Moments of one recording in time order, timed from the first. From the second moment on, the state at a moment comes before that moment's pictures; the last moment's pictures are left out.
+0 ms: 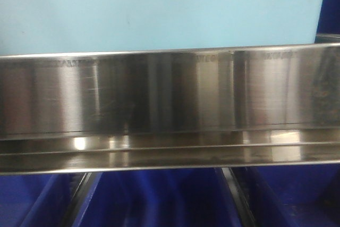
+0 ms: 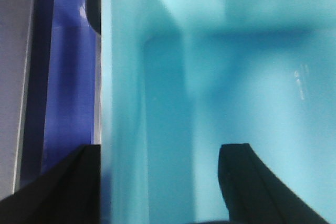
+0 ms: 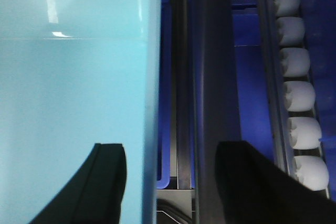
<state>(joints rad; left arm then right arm) -0.43 1.56 -1.60 0.23 1.23 -0.48 0.43 1.55 -1.61 -0.19 1.23 0.49</state>
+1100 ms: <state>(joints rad) -0.43 1.55 -1.57 0.25 1.22 -0.49 0.43 1.56 -1.61 -0.16 1.23 0.49</state>
